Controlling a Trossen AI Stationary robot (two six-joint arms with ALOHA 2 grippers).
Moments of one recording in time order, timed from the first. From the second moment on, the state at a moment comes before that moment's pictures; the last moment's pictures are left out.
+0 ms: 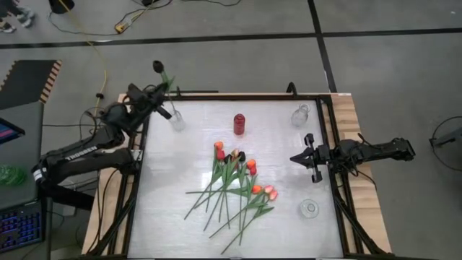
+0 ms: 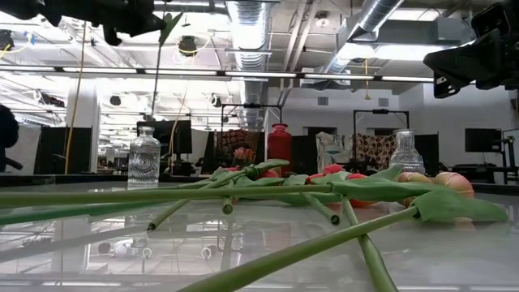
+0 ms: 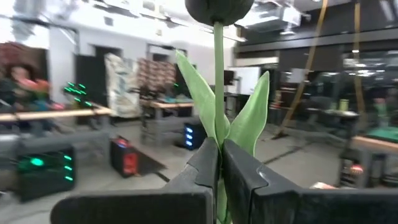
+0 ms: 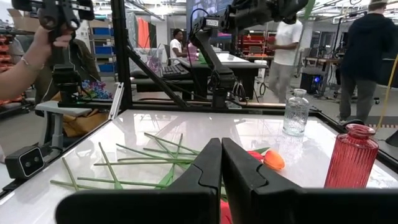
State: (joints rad) left arm 0.56 0.62 0.52 0.37 -0.34 0.04; right arm 0.15 0.01 0.01 0.07 0.09 -0.03
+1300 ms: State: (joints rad) left arm 0.68 0.74 0.52 0.36 -0.35 0.09; right arm 0.15 0.01 0.01 0.06 0.09 -0.03
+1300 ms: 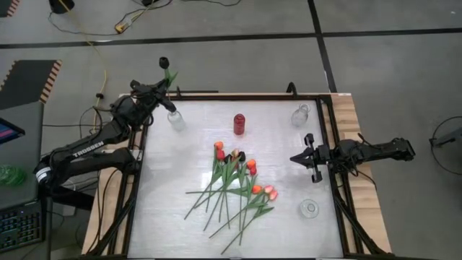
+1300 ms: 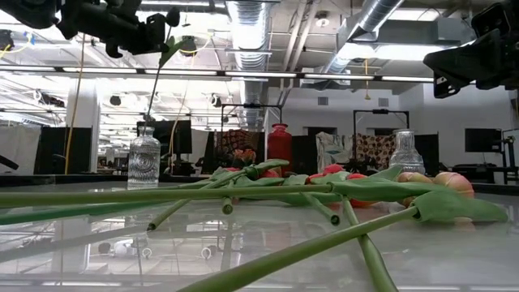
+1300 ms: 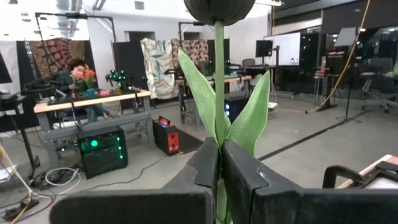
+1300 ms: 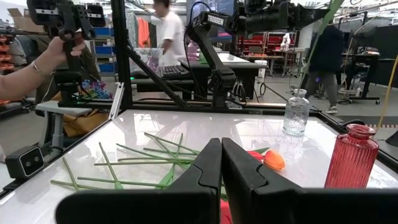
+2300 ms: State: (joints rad) left arm 0.68 0.61 0.52 -0.02 -0.43 0.11; right arm 0.15 0.01 0.01 0.06 0.09 -0.03
